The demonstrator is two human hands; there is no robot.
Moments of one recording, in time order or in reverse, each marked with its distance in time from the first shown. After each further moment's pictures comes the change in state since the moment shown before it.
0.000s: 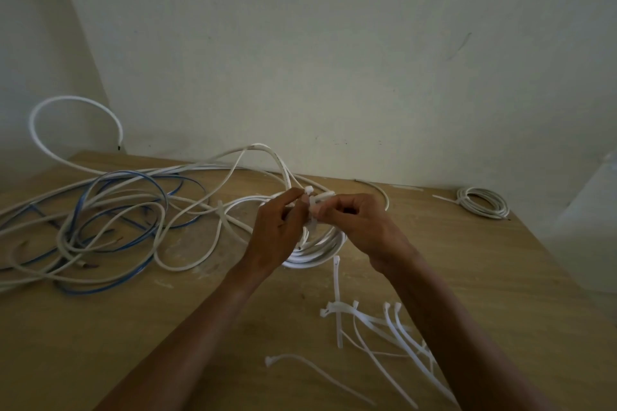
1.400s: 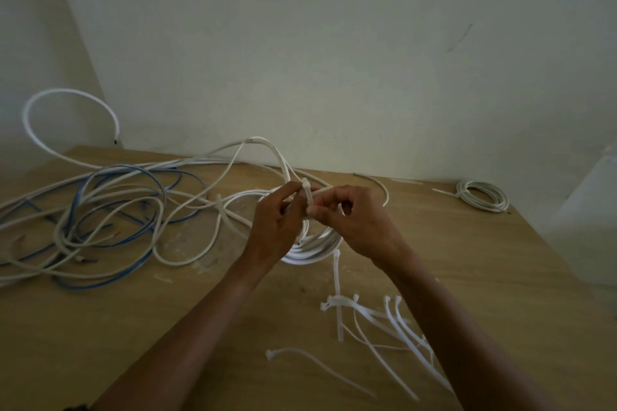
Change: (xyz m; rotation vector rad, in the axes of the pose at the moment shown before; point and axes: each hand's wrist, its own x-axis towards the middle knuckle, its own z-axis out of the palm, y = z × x) left_hand -0.002 -0.002 0.003 -0.057 0.024 0.016; right_hand -0.001 0.004 0.004 -0.296 0.050 -0.157
